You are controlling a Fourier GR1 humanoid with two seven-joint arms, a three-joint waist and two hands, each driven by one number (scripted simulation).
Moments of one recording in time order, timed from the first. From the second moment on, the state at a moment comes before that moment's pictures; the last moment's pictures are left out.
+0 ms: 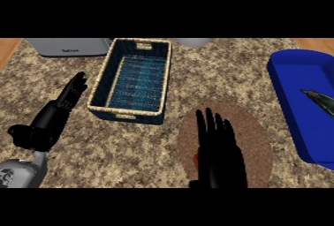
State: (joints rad) left arm -0.17 0.50 -0.23 -1.55 0.23 0.09 -0.03; right arm -0.17 -0.03 0.72 -1.94 1.20 0.31 1.07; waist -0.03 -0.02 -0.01
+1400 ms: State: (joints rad) left arm -0.18 0.41 -0.18 -1.55 0.16 0.03 -0.03; right arm 0.05 -0.04 0.72 -2.08 1.38 0.34 1.00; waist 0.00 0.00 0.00
